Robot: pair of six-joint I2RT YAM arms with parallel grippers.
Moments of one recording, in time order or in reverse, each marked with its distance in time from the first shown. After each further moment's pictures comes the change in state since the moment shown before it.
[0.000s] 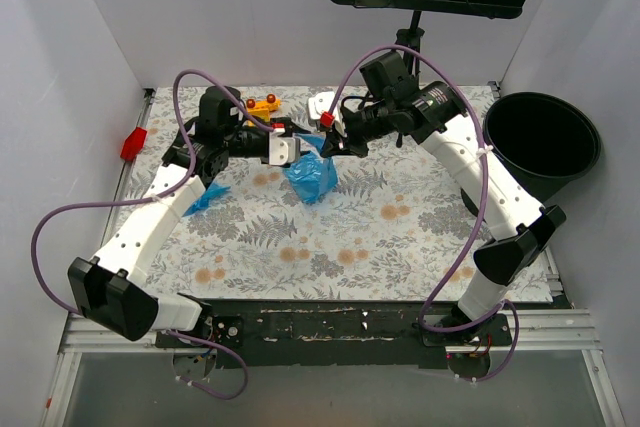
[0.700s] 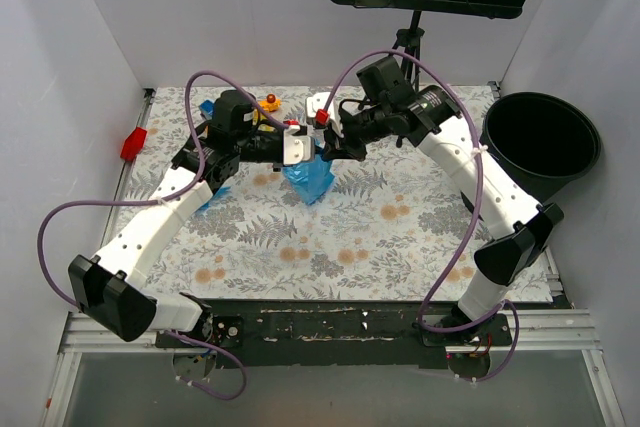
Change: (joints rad) left arm -0.087 0.000 0.004 0.020 -0.065 -0.161; right arm 0.000 -0.003 -0.060 0.042 0.037 0.086
